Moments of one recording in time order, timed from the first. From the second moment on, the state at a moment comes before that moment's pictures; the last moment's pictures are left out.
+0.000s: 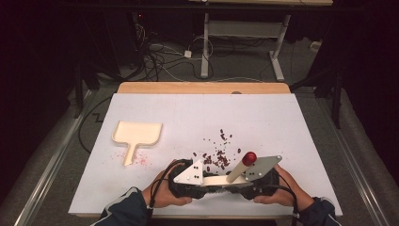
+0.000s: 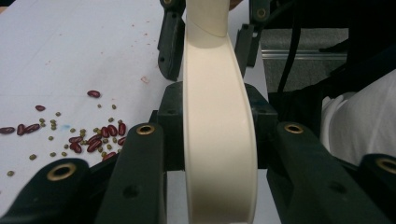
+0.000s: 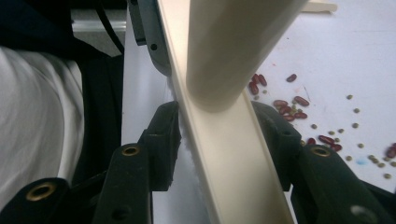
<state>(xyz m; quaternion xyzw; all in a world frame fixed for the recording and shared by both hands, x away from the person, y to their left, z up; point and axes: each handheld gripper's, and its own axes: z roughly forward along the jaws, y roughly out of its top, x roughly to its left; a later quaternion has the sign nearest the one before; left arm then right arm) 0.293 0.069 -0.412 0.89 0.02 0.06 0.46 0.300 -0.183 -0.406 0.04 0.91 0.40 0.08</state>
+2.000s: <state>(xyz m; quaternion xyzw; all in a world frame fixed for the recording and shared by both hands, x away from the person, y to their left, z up) 0.288 0.218 -0.463 0.84 0.30 0.25 0.37 0.408 -0.225 -0.399 0.31 0.84 0.30 0.33</state>
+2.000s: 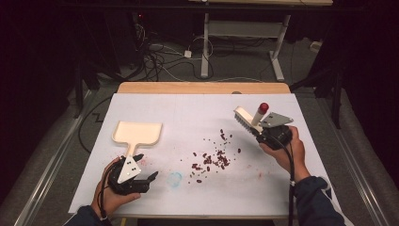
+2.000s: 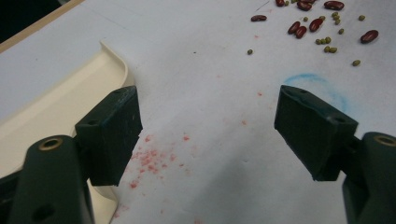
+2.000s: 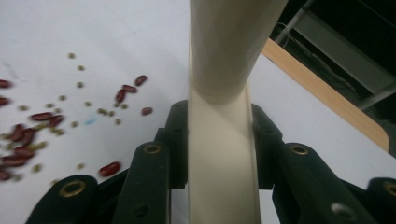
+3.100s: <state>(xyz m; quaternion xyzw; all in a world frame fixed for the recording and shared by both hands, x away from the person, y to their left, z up) 0.289 0.212 -0.463 0.85 0.28 0.25 0.37 0.376 -0.135 -0.442 0.16 0.90 0.29 0.30</state>
